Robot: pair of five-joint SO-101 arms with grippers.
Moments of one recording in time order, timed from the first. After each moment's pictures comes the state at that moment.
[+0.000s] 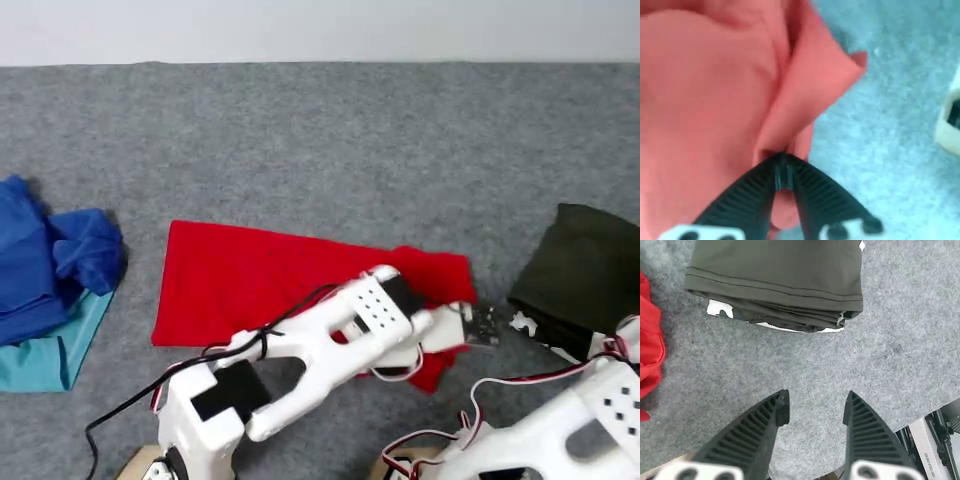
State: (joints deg) left arm 50.4 20.4 7.2 77.8 -23.4; right arm 53.5 -46.1 25.6 92.0 35.0
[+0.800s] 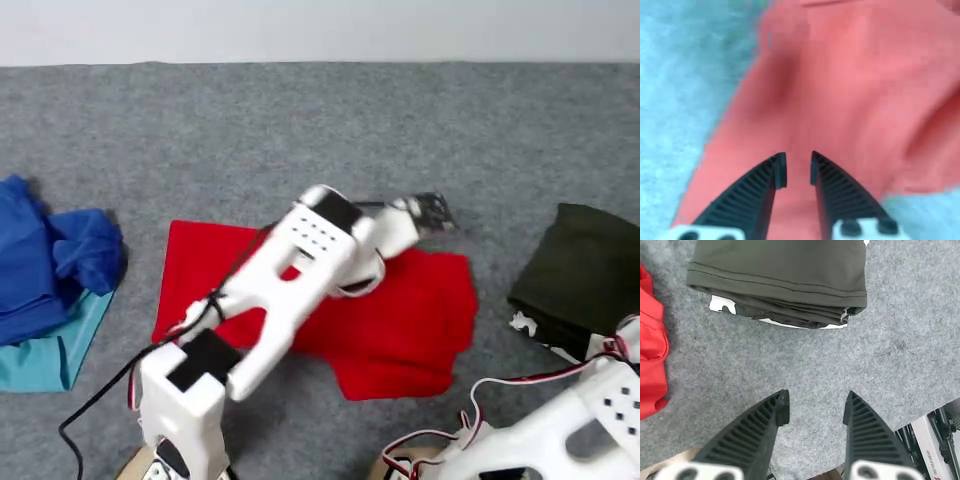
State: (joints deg) left arm 35.3 20.4 -5.0 81.8 -26.0; right arm 53.5 -46.1 25.6 93.0 35.0
